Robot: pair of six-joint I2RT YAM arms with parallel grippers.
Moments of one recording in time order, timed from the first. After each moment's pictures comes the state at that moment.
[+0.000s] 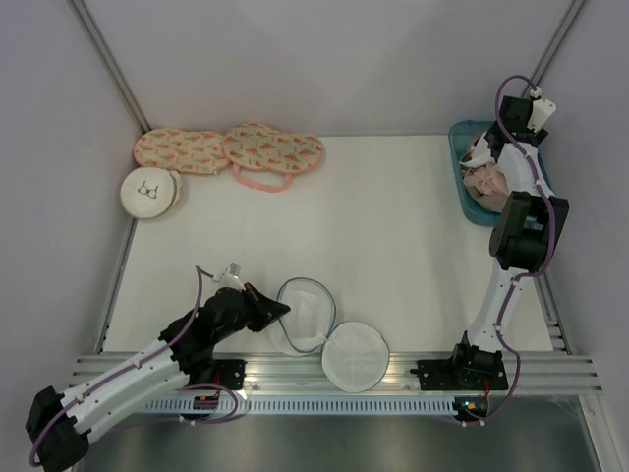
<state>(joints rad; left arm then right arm) -0.84 0.47 0.16 -0.23 -0.07 -1.35 -0.22 2.18 1.92 -0.34 0.49 0.43</state>
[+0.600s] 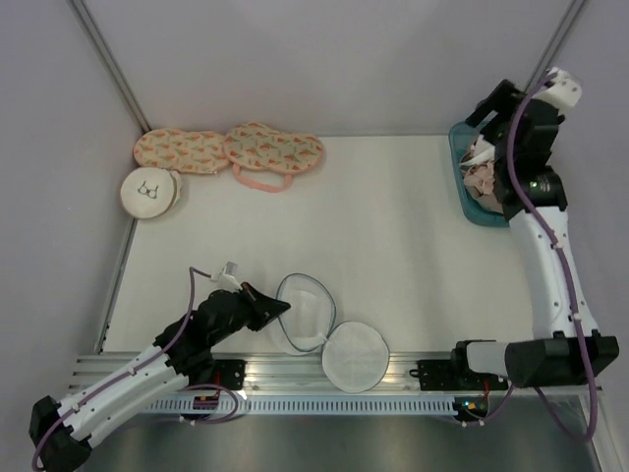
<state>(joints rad) -0.84 0.39 0.15 -0.23 -0.07 -1.35 -0.04 1.36 1.57 -0.31 0.35 0.42</state>
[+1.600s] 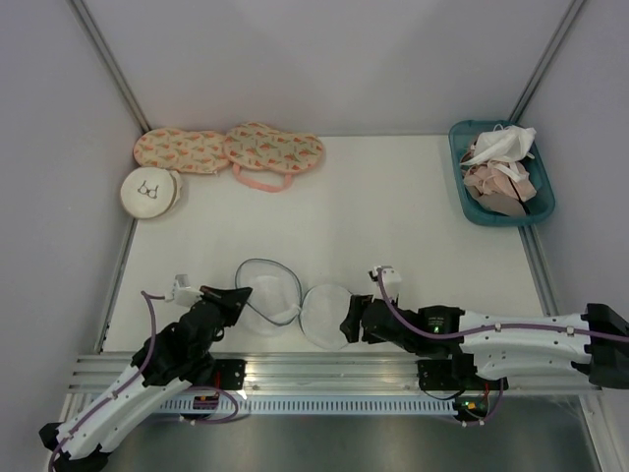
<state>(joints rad) -0.84 0.01 0.19 -0.67 -0.55 -1.53 1.33 0.98 0.57 -0.45 0.43 1.09</state>
